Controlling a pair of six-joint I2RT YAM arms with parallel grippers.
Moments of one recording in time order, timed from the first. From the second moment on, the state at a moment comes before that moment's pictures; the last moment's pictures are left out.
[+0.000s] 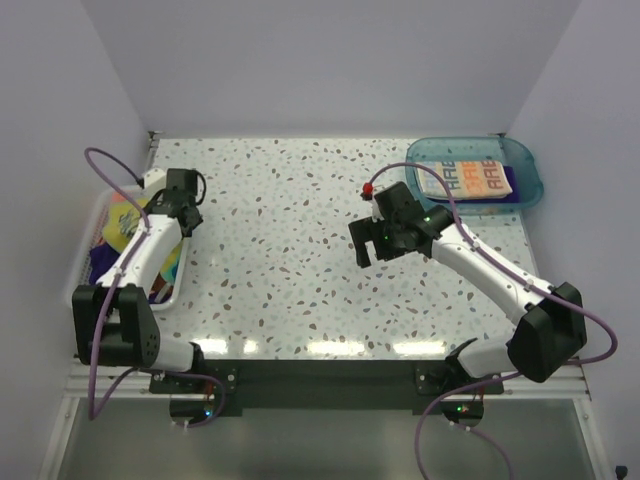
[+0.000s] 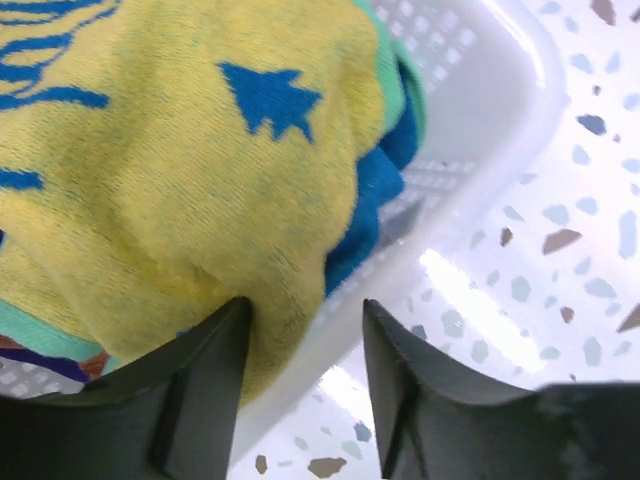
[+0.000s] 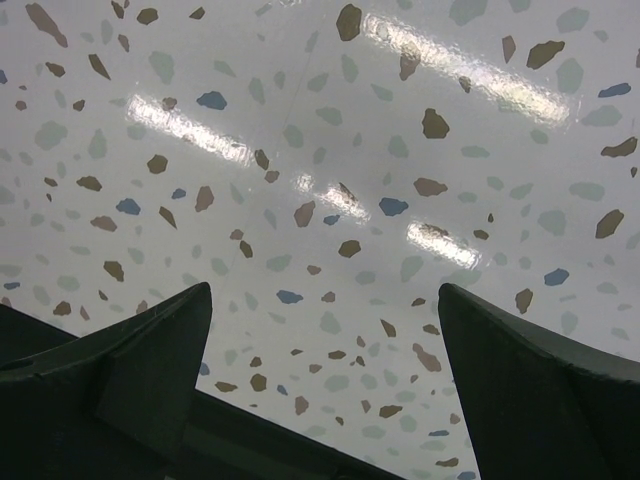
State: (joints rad) left arm -0.01 1.41 1.04 -0.59 -0.57 -0.65; right arm 0.59 1.39 1.15 -0.79 0.00 0.24
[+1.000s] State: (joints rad) left arm 0.27 1.38 1.10 -0.58 -0.56 -0.64; right arm 0.59 1.39 1.14 -0.81 -0.02 0.23
